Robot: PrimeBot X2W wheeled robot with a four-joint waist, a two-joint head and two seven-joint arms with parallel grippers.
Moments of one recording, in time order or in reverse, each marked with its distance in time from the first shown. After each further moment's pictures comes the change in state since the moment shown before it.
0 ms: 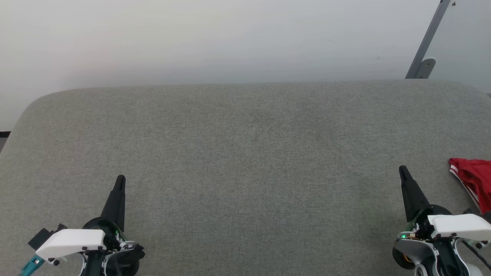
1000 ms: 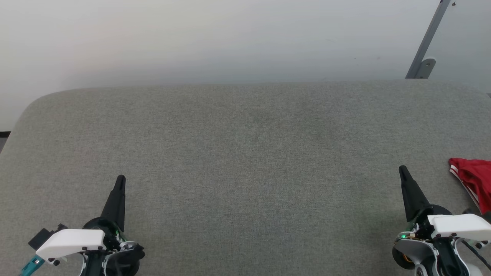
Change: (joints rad) left arm 0.000 -0.004 0.006 0.000 0.003 0.000 0.006; right arm 0.000 0.000 0.000 0.000 0.000 0.000 0.000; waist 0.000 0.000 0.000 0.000
